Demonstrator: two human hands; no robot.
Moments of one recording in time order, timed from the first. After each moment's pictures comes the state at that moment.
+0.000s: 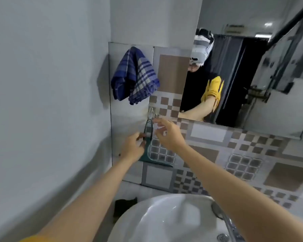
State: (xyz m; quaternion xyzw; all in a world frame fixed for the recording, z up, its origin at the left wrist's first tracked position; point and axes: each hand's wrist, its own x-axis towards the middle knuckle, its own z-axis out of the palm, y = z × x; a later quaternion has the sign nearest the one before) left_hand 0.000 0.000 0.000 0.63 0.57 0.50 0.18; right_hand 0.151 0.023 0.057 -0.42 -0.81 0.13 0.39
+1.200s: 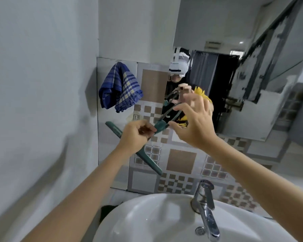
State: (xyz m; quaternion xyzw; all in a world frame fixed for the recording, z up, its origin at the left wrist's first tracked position) left_hand 0.042 -0.068 0.100 0.69 0.39 0.57 0.22; right_hand 0.238 -0.067 0.150 -0.40 -0.77 -0.27 0.43
